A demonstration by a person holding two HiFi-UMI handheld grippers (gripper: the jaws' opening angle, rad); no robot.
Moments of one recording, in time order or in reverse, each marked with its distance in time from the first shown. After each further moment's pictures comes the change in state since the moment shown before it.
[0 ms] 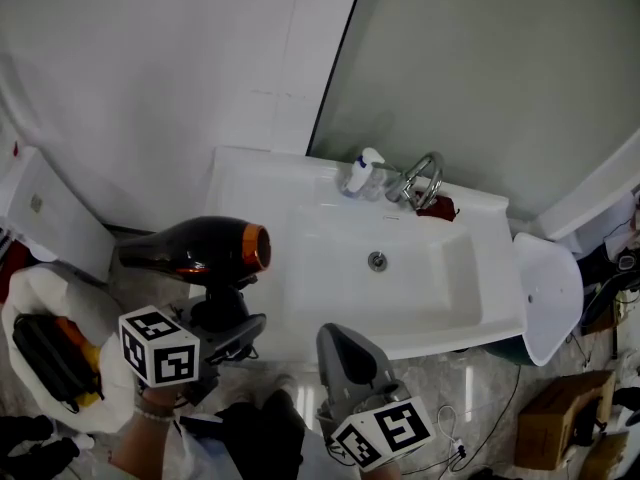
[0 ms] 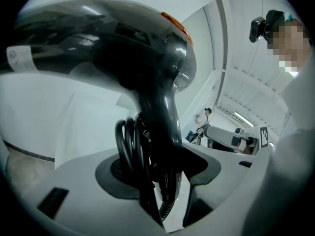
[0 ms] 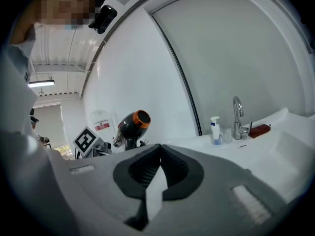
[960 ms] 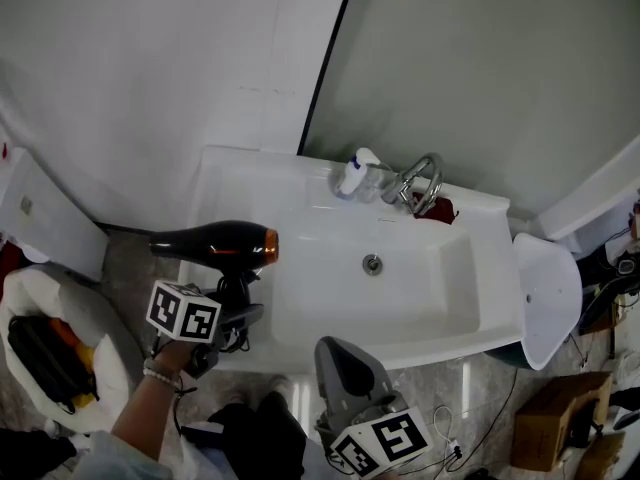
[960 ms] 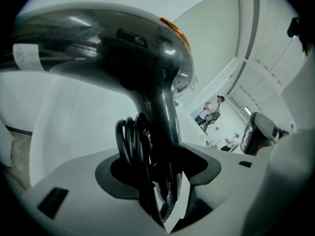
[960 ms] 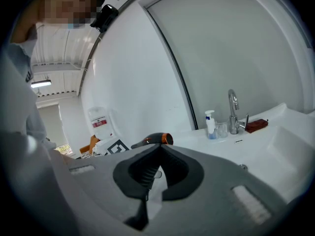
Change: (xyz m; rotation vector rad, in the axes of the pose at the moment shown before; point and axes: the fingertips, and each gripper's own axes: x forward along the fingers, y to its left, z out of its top) left arm 0.081 0.086 -0.055 -0.139 0.275 0.048; right arm 0.007 -0.029 -0.017 0.021 0.057 -0.012
